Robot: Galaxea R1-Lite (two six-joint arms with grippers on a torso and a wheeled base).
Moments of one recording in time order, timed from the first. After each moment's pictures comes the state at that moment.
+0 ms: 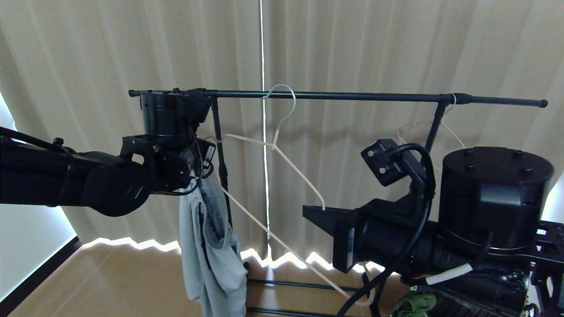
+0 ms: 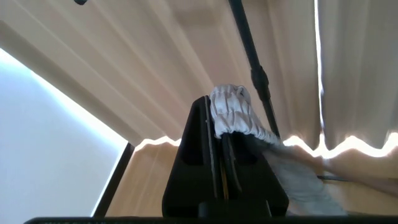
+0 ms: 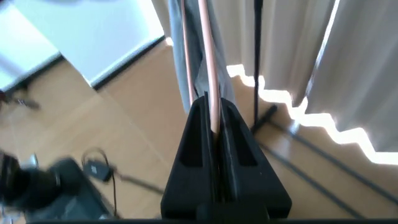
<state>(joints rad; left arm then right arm) -0.42 1.87 -1.16 -0.46 0.65 0.35 0.90 1.61 -0.78 -0.54 -0.12 0.38</state>
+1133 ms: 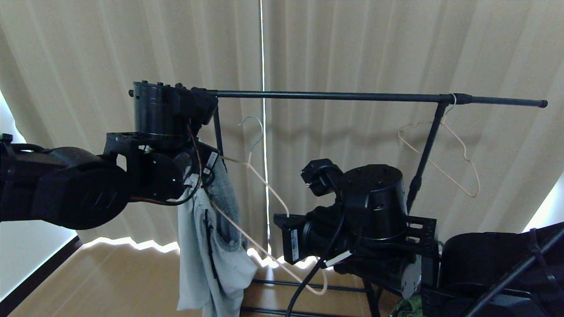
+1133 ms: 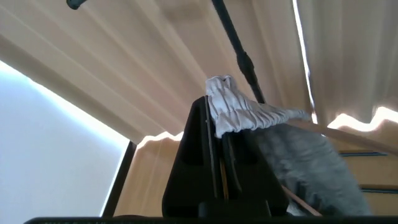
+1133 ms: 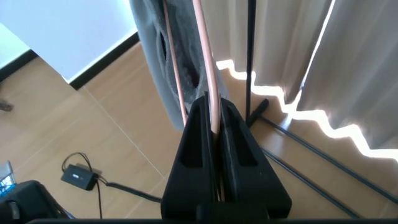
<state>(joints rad) -0.52 1.75 -1.13 -0.31 0.68 0.35 0.90 1.87 -0.94 -0.54 -0.17 0.38</state>
